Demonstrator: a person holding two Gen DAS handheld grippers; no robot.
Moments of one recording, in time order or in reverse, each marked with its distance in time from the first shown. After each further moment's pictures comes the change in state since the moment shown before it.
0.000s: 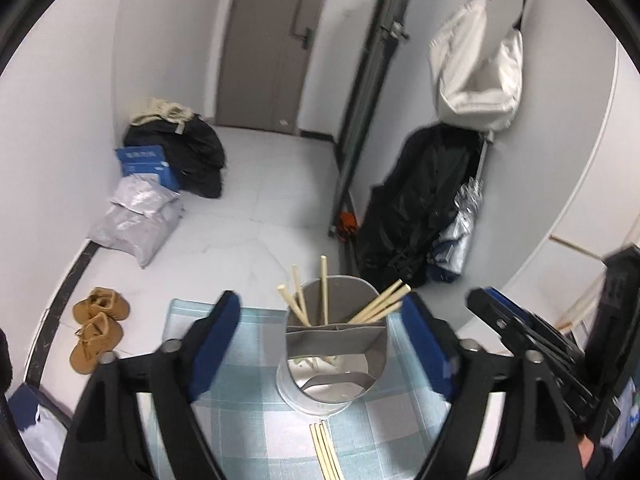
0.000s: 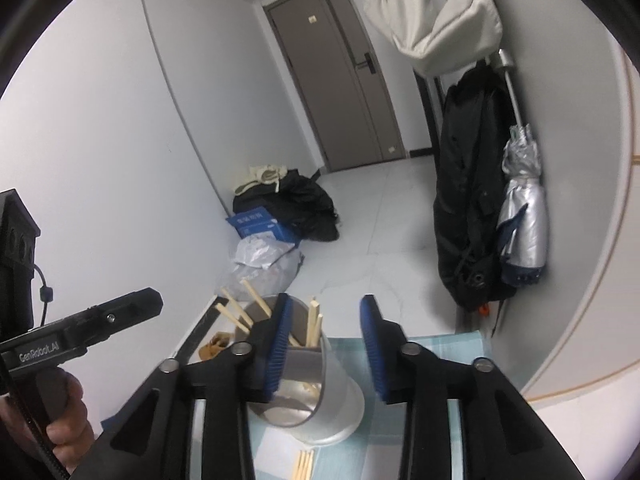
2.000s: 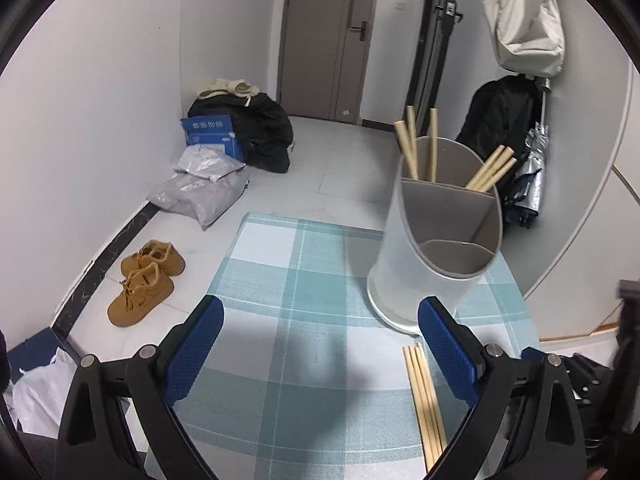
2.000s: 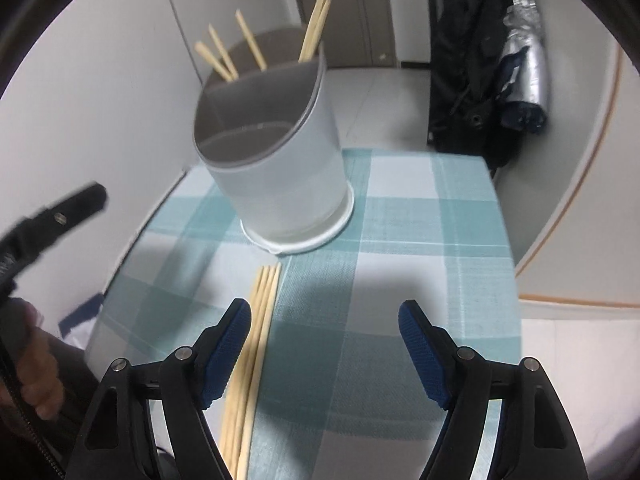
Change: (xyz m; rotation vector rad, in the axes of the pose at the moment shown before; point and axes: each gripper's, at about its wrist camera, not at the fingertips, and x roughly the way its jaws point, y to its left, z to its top) left arm 0.019 0.058 -0.122 -0.025 0.009 0.198; right arm 0.052 0.010 -0.165 -0.119 0.413 -0.141
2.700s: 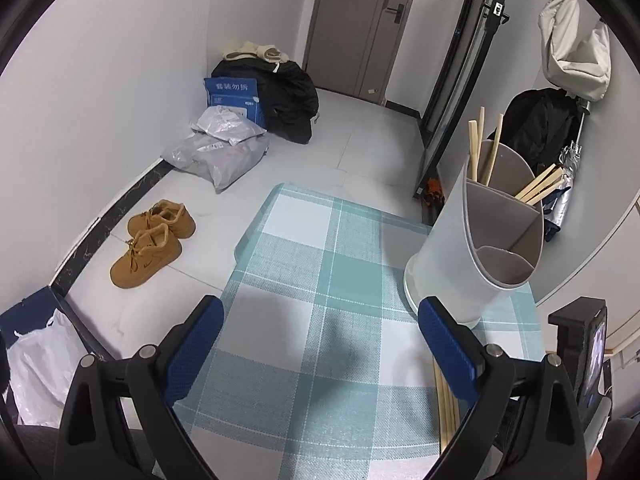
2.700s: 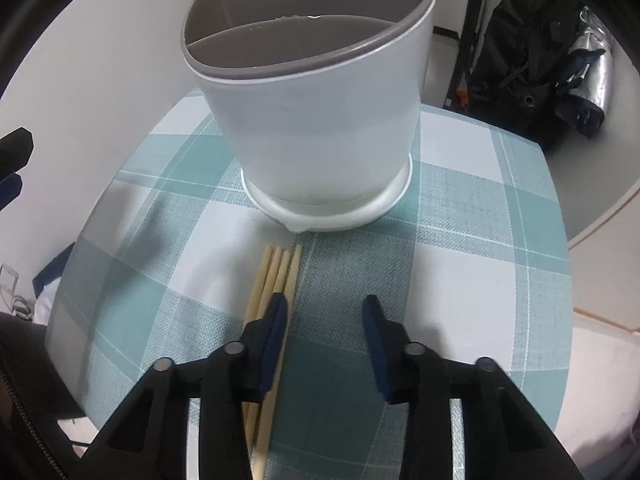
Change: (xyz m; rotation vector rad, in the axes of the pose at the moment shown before) left arm 0.018 0.033 0.007 -0.123 0.108 0.011; right arm 0.056 0.030 0.007 -0.107 0.178 -0.064
